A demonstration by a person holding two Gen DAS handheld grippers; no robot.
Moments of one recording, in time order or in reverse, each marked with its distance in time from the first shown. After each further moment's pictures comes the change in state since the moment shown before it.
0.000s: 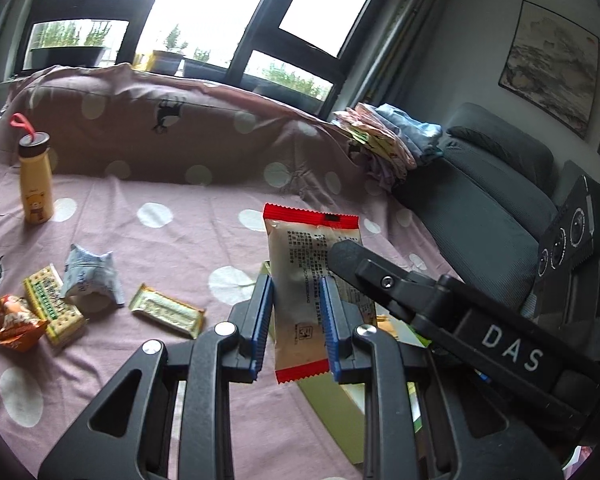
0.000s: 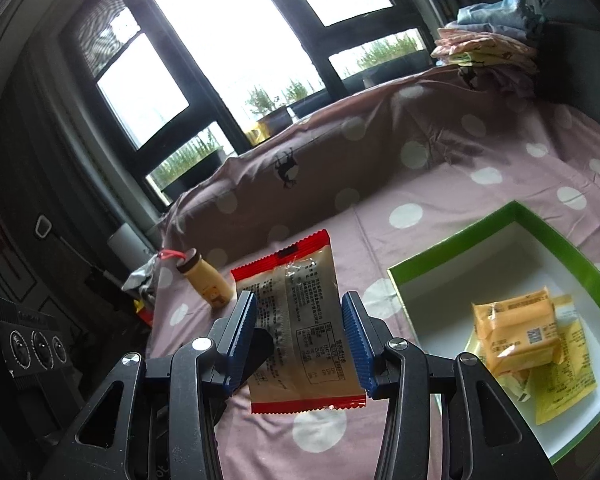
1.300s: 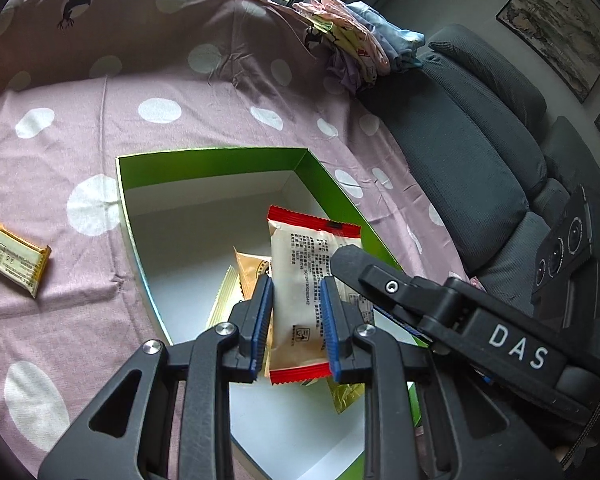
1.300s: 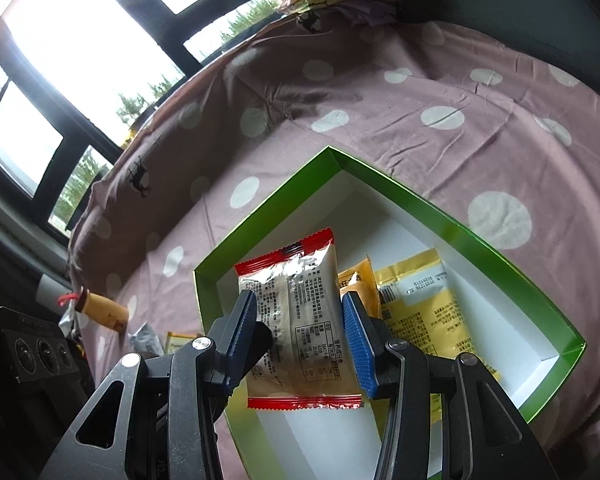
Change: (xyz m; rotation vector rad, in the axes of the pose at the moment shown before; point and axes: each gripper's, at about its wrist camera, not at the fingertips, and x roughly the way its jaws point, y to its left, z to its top) left arm 0.142 -0.055 -0.032 -0.048 0.356 -0.161; right arm 0.003 -0.141 0.006 0.290 0.133 -0.287
